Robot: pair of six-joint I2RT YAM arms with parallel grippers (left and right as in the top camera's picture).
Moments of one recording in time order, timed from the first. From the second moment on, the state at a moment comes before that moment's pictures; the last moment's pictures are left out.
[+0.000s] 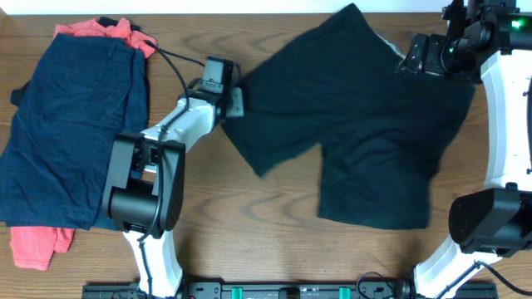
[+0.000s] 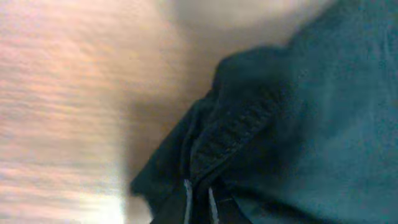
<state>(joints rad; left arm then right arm) -0.23 2.04 1.29 -0.20 -0.07 -0.29 -0.09 1.89 2.01 -1.25 -0.09 0.12</state>
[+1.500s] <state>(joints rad) -0.42 1.74 1.25 -0.93 0.08 0.03 -0.09 1.89 2.00 -1.25 -0.08 0.12</state>
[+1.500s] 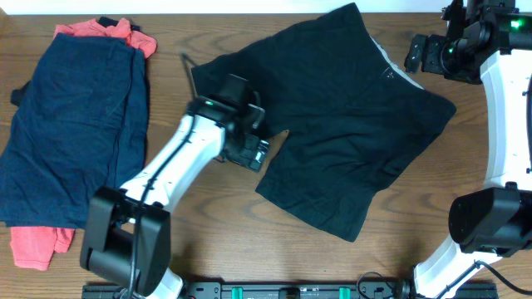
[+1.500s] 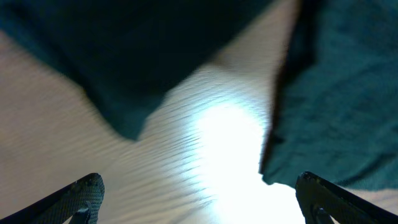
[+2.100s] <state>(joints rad) -0.65 1.88 1.25 -0.88 0.10 0.14 -0.09 1.89 2.00 -1.31 -0.01 0.12</state>
